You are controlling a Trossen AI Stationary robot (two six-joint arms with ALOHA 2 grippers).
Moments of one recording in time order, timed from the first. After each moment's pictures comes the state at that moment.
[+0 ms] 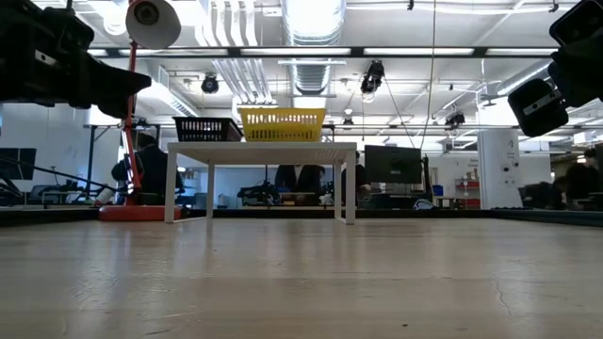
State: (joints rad) left arm 0.04 0.00 0.00 0.01 0.00 0.07; right arm 0.33 0.16 0.01 0.08 -0.11 0.39
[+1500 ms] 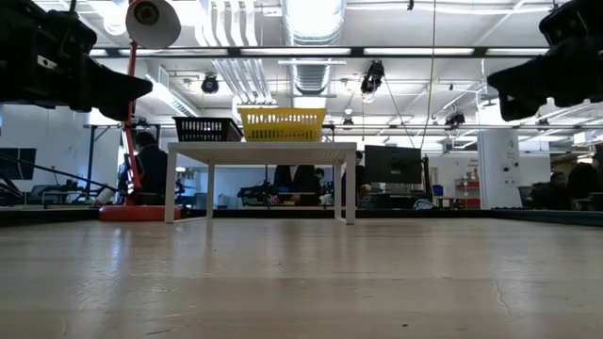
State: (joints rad) left arm 0.04 0.03 0.01 0.01 -0.01 0.08; right arm 0.33 0.29 0.02 0.19 0.27 0.04
